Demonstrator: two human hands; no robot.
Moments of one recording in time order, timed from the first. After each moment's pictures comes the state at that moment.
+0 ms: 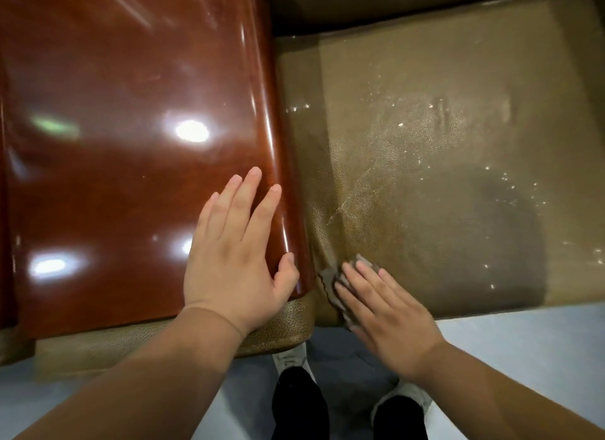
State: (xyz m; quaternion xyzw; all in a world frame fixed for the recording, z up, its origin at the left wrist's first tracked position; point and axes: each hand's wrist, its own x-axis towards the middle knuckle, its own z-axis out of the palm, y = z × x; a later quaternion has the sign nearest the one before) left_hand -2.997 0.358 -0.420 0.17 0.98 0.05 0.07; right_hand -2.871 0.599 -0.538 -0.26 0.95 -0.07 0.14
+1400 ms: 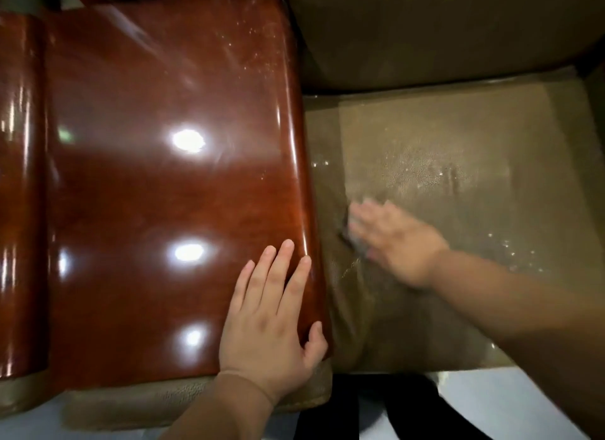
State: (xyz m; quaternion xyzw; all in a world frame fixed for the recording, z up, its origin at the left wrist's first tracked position) left_hand -3.003 0.358 -0.417 0.17 0.98 0.08 0.10; right_hand -3.092 0.637 -0.529 -0.33 0.93 0.03 0.14
